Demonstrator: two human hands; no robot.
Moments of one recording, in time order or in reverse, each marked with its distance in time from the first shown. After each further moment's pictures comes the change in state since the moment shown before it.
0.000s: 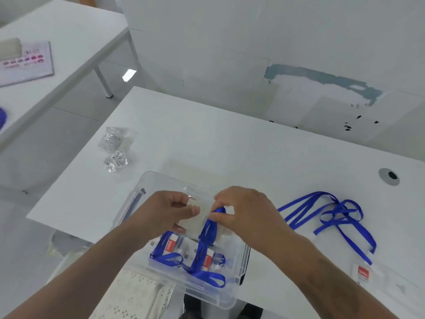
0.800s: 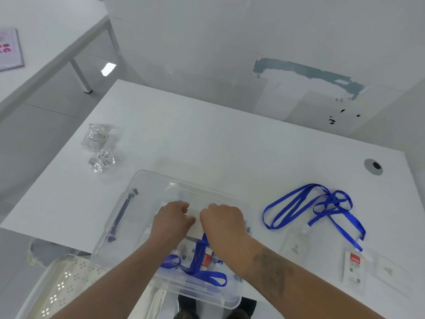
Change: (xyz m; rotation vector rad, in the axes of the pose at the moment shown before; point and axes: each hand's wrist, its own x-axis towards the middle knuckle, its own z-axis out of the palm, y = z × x) left_hand 0.060 -0.058 0.037 0.526 0.231 0.022; right_hand 0.037 -0.011 0.078 -0.549 -0.254 0.110
